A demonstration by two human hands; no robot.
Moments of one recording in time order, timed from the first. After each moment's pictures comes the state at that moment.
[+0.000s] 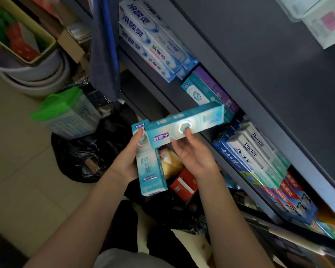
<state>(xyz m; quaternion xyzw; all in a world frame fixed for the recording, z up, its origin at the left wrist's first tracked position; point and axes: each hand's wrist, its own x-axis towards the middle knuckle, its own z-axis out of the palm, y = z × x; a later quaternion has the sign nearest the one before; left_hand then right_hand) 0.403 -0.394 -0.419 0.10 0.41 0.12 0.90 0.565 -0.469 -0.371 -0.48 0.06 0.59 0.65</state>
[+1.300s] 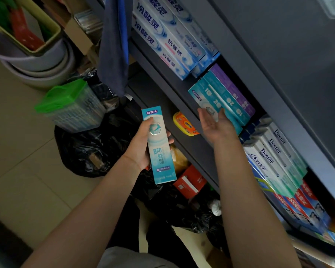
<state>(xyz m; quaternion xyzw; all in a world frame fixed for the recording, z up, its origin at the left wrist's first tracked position) 0.424 -0.363 -0.444 0.13 0.43 0.14 0.88 0.632 -0.401 -0.395 -0.49 0.27 0.44 0.70</state>
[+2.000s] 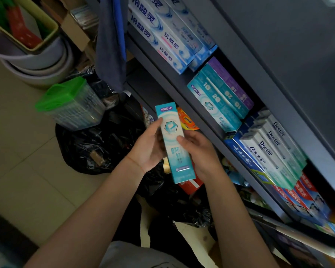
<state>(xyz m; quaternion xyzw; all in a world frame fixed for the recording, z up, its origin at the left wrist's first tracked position) 0.432 -0.381 -0.417 0.13 0.38 0.13 0.91 0.546 -0.470 -0.381 -0.75 -0.07 0.50 0.44</state>
